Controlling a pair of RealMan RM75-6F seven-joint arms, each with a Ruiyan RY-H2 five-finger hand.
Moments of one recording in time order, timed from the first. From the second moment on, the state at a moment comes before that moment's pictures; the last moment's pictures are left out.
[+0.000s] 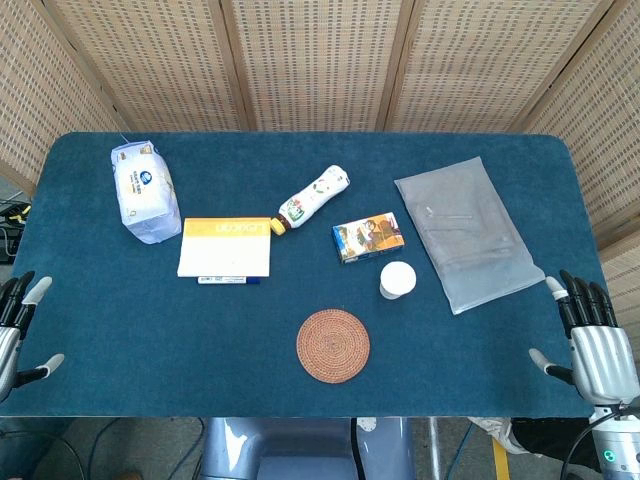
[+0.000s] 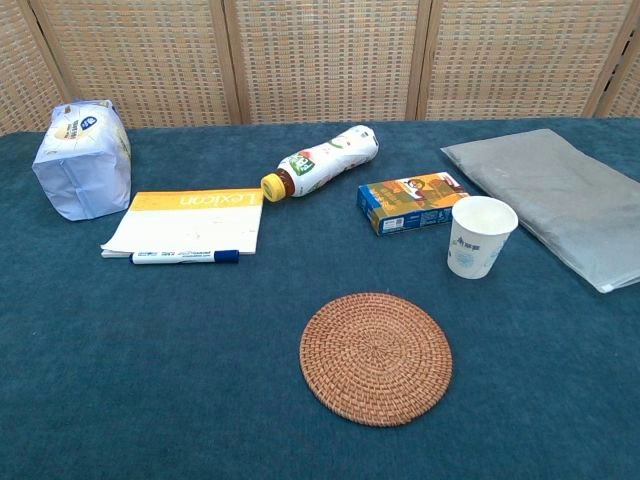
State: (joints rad) left arm -0.05 -1.01 -0.02 -1.78 1.55 1.54 0.16; right arm 0.07 -1.08 0.09 -1.74 -1.54 1.55 -0.14
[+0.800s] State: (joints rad) left arm -0.07 -1.02 -0.04 -1.79 1.50 1.49 0.21; right arm 0.35 -1.09 0.15 -1.70 -1.46 1.11 -0.03
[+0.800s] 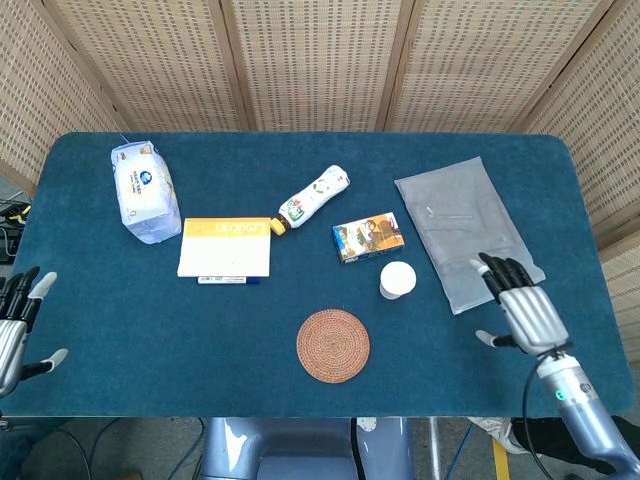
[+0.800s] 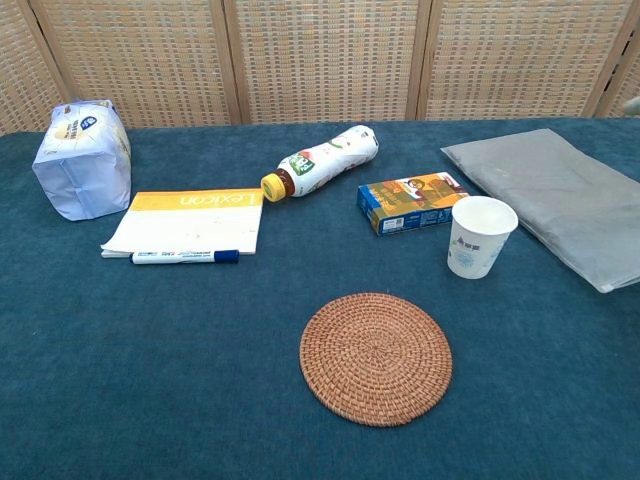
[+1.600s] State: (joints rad) left arm -0.11 -1.02 -0.06 -1.78 1.42 1.43 0.21; right arm 0.74 -1.40 0.22 -1.50 -1.05 0.76 -0.31
